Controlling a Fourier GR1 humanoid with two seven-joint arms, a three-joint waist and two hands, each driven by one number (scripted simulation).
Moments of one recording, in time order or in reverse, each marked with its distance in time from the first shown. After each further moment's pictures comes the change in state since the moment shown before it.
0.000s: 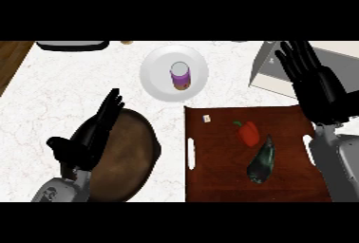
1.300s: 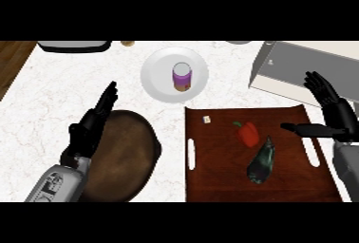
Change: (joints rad) left arm -0.084 0.013 0.031 0.123 -0.164 0.020 0.012; right arm 0.043 -0.106 -0.114 0.631 0.245 0.106 -0.562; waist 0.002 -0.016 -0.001
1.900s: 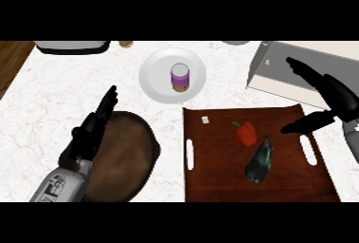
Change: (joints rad) left arm 0.022 -0.022 0.015 0.029 -0.024 -0.011 -0.027; right arm -0.072 -0.154 0.208 -0.312 0.175 0.126 0.443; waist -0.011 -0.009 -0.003
